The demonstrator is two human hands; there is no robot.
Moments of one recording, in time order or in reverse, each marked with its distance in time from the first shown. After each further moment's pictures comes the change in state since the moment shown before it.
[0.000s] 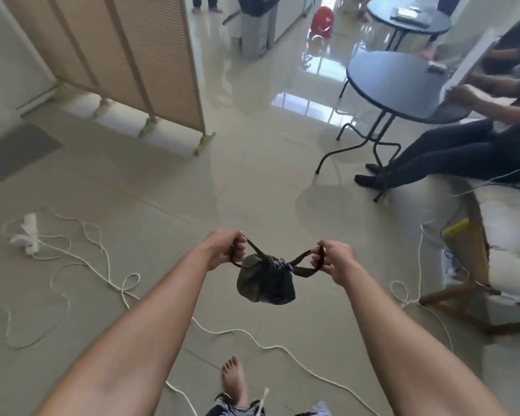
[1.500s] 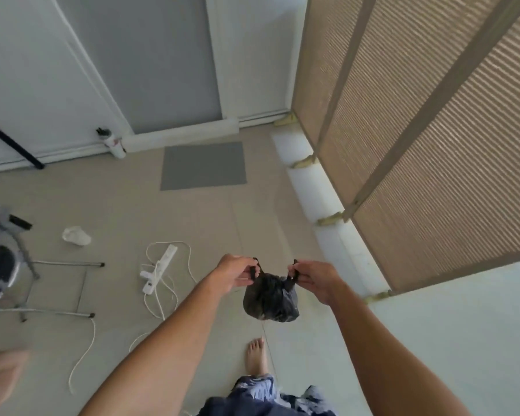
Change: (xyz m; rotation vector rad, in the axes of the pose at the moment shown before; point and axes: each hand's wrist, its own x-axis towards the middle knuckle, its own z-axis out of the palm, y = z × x) left_hand 0.426 0.431 -0.755 -0.587 0.576 -0.093; right_hand 0.304 -0.359 1.055 -0.740 -0.799 0.075
